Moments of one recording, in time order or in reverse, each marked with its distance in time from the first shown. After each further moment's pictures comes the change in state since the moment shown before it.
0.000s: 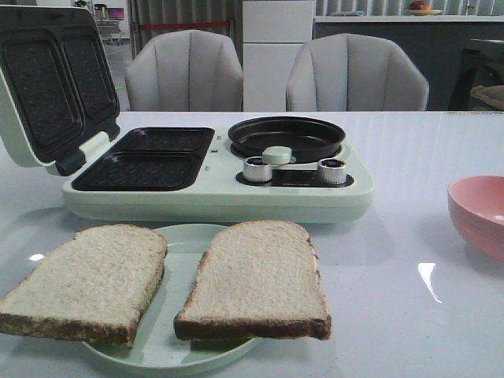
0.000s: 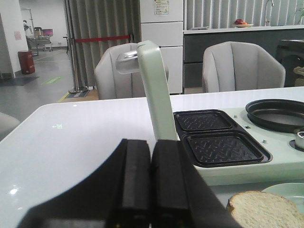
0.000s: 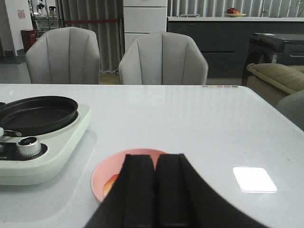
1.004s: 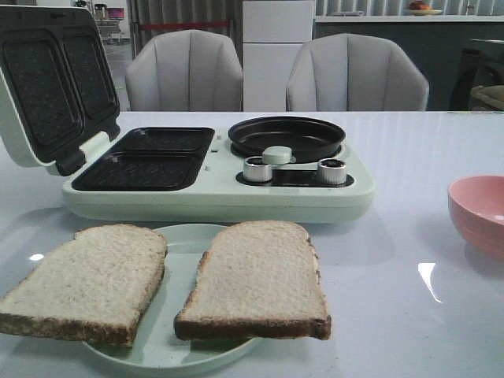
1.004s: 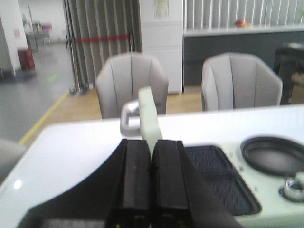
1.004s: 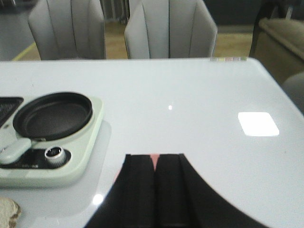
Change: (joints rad) left arm 0.000 0.296 -0.520 0.000 0.292 0.000; right arm 0.000 0.430 -0.613 0.037 0.493 0.000
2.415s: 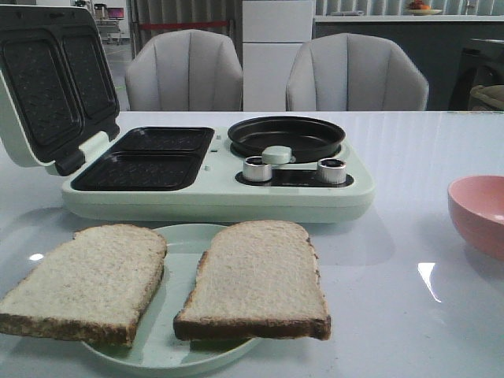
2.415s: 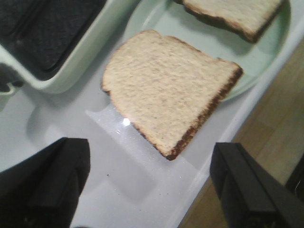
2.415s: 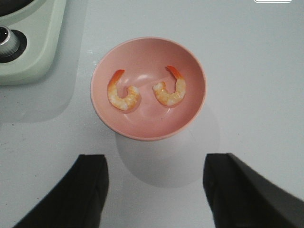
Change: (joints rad) left arm -0.639 0.555 0.096 0.420 0.182 0.077; right arm 0.000 0.387 -0.002 0.000 0.075 0.002
